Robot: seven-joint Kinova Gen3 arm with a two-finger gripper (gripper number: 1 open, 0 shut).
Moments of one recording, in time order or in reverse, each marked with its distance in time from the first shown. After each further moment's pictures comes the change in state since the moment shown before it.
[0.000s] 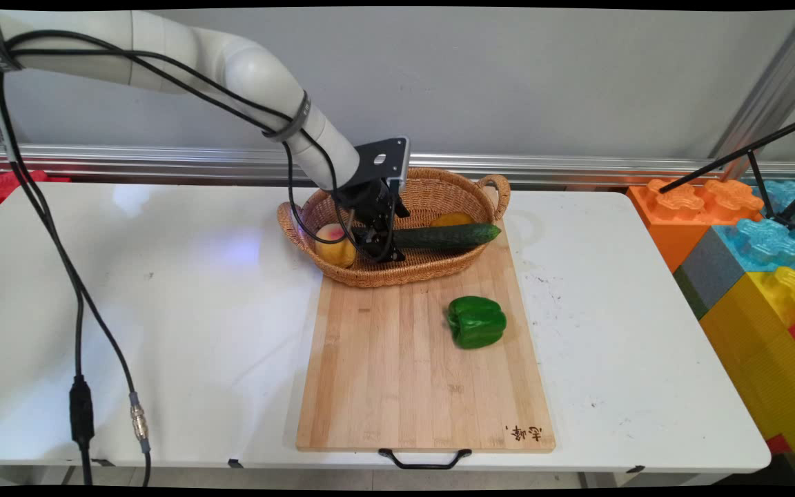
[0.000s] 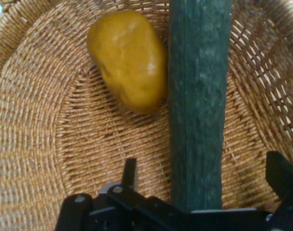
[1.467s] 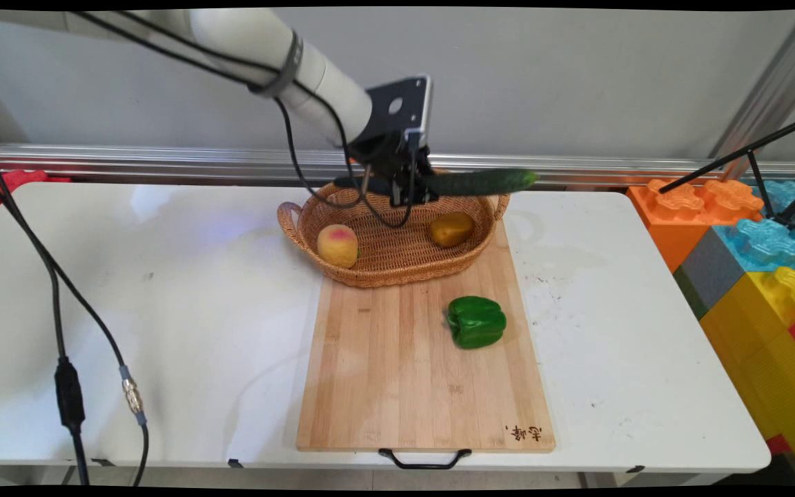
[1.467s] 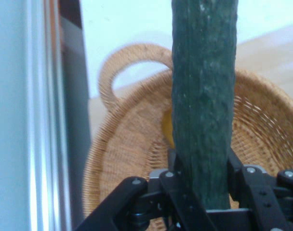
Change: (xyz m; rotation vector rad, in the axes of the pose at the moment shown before) arm 0.069 0.010 -0.083 0.180 0.068 0.103
